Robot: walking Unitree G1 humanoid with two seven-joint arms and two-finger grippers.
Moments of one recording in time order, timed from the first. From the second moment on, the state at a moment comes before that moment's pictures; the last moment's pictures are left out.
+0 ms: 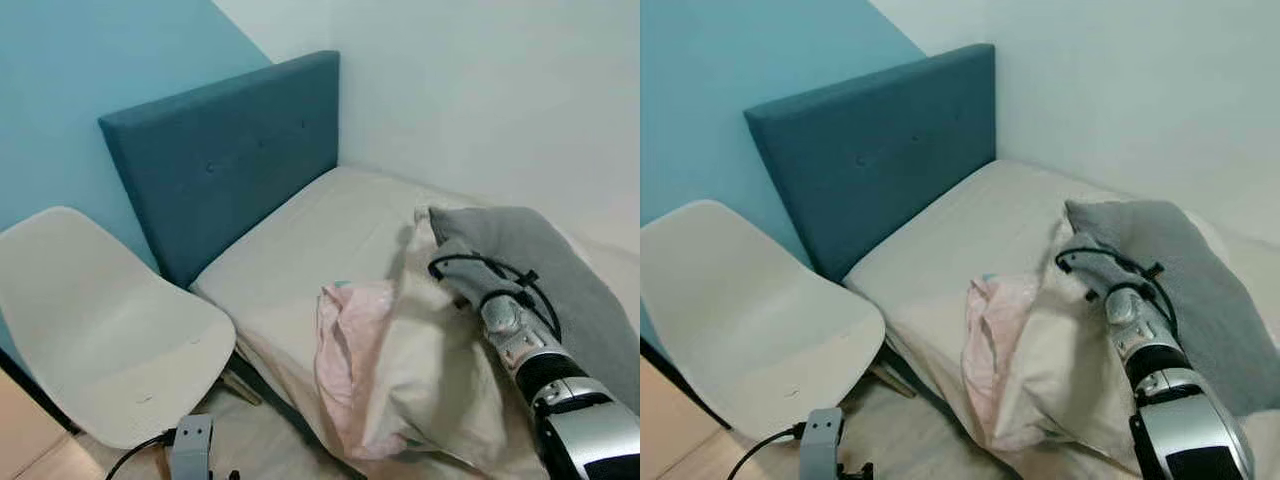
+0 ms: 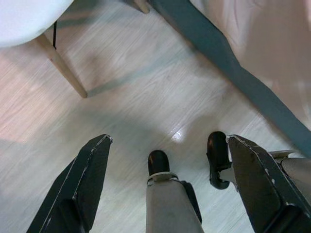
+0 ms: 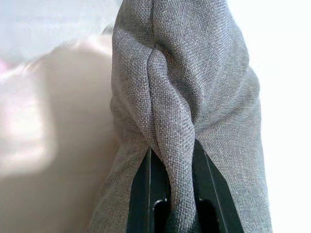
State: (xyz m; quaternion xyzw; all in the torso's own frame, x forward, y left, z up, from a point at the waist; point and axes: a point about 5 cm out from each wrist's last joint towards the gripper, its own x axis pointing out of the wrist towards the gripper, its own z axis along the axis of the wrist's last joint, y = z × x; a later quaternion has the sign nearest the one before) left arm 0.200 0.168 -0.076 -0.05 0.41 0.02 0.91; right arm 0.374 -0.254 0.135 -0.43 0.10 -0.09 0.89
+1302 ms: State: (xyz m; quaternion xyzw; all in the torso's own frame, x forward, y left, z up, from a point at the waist) left arm 0.238 0.172 -0.052 -0.04 0.35 0.03 0.94; right arm 0.367 -0.080 0.222 -0.13 -0.16 0.28 0.94
